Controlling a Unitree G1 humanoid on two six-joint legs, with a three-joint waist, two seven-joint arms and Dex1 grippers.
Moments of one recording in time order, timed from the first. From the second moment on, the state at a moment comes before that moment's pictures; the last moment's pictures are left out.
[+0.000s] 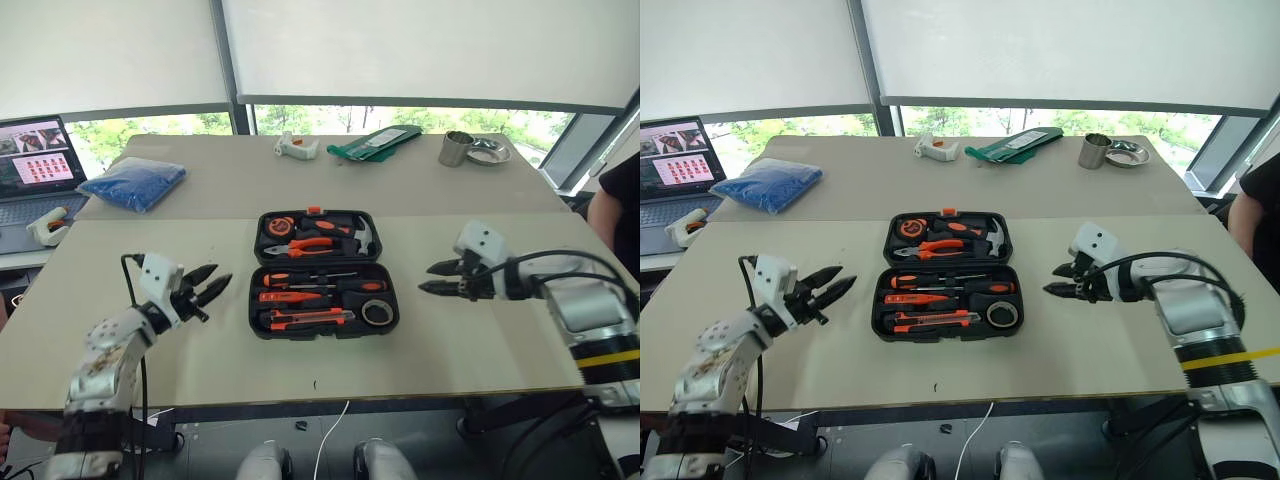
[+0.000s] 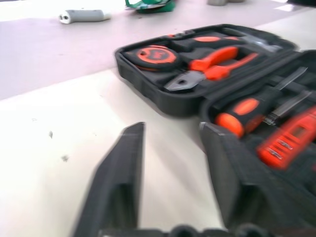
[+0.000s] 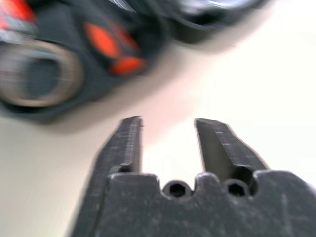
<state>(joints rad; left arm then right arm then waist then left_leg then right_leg) -0.33 0.57 0.16 0.21 -0.35 0.21 -0.73 -0.64 -0.75 0.15 0.32 0.03 0.32 1.00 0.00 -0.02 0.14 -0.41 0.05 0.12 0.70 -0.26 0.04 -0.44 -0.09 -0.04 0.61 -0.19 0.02</state>
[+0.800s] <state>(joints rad) -0.50 0.52 -0.07 0.36 -0.16 0.24 -0.92 -0.67 -0.58 0.18 0.50 -0.03 0.09 1.07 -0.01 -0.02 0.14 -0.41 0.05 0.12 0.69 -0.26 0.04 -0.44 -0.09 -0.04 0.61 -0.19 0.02</state>
